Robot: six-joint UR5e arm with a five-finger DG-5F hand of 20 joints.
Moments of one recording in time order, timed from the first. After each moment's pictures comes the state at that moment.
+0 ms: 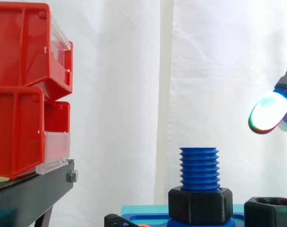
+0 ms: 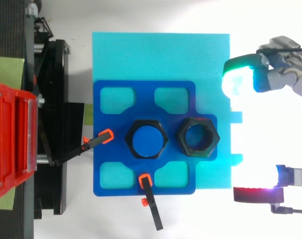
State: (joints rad) arm 0.51 -1.92 -1.67 -2.44 -0.39 -1.18
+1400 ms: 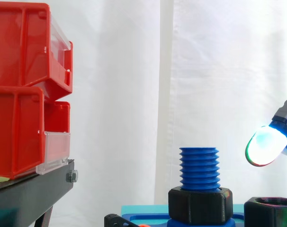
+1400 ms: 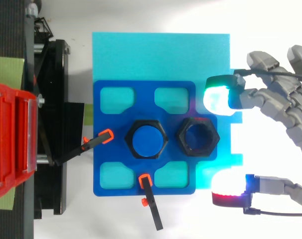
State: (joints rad) arm 0.53 -2.00 -1.67 -2.37 -0.38 -1.25
